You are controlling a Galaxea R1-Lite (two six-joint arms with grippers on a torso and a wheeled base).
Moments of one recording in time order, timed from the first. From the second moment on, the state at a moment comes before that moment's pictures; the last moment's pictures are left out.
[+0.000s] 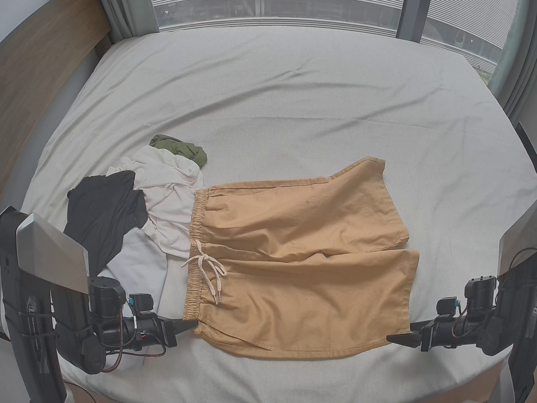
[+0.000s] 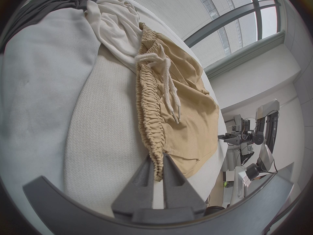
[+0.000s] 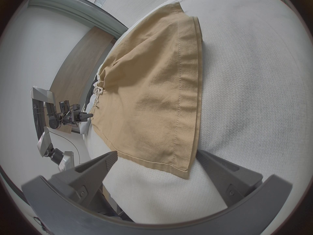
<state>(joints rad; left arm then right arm) -0.17 2.32 -0.15 -1.55 -0.60 -0.28 0.00 2.31 -0.02 -1.47 0.69 0.02</state>
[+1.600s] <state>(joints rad) -0.16 2.12 -0.02 -1.29 -0.72 -0.23 0.02 1.98 -0.02 -0.98 0.69 -0.02</state>
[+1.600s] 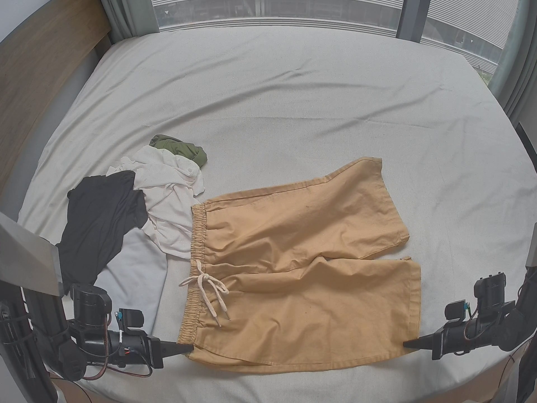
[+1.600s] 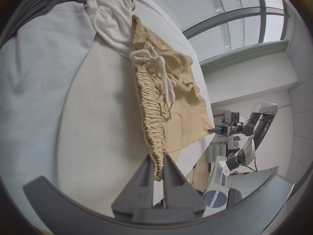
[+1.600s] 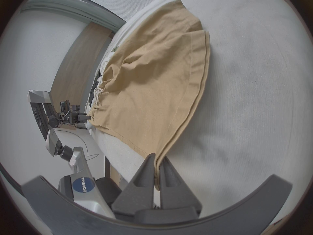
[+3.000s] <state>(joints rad) -0.13 1.96 -0.07 -1.38 -0.73 -0.29 0.01 1.70 -0.19 -0.93 0.72 0.21</state>
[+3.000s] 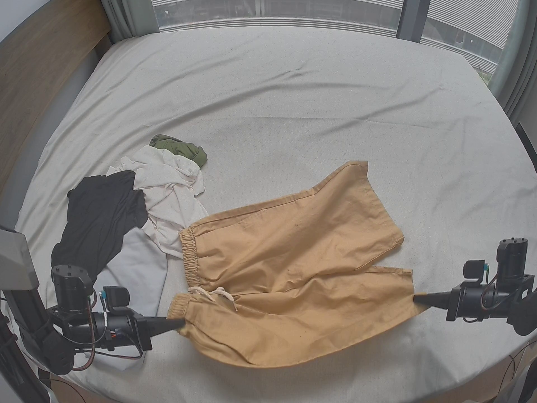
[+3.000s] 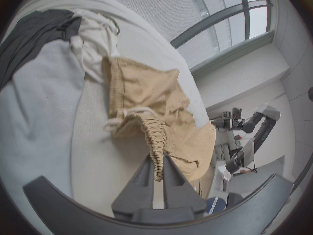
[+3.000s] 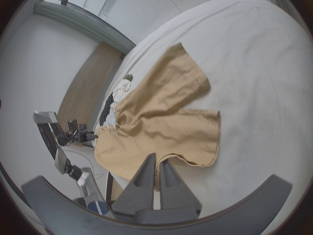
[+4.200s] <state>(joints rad) -0.23 1.94 -0.21 -1.55 -0.49 -0.54 0.02 1.69 -0.73 -0.74 0.69 0.38</state>
